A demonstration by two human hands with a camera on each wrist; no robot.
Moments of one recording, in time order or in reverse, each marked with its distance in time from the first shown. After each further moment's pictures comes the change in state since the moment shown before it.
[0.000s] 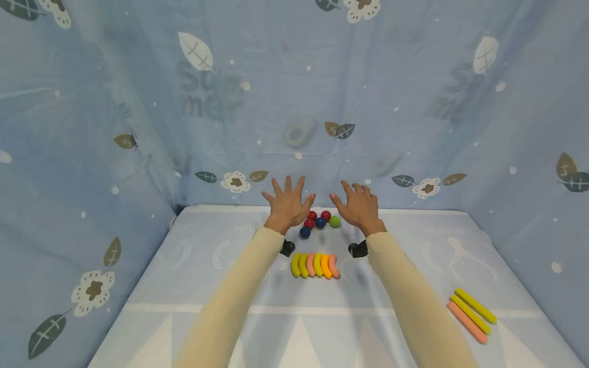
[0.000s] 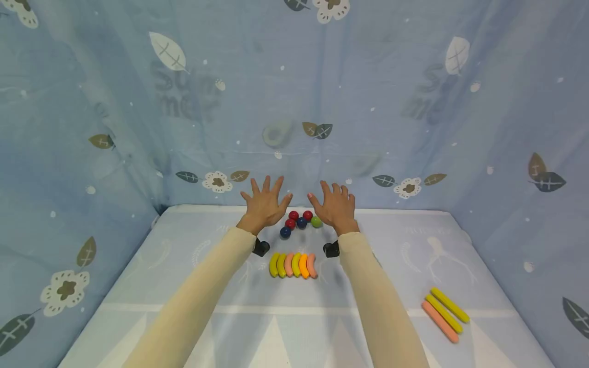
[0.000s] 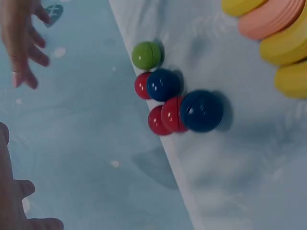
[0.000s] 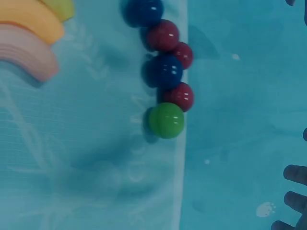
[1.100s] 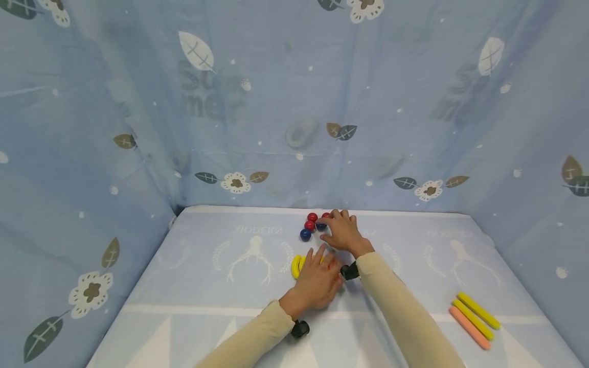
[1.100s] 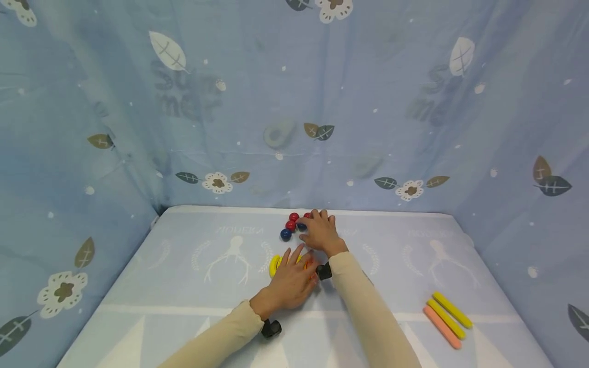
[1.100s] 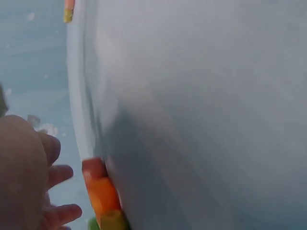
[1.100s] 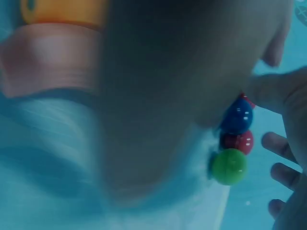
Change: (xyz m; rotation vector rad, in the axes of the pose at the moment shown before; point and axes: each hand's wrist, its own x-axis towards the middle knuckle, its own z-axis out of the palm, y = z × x) left_hand -0.132 0.051 0.095 0.135 0.038 0.539; right_hand -0.021 -0.013 0.062 0.010 -0.150 -0.270
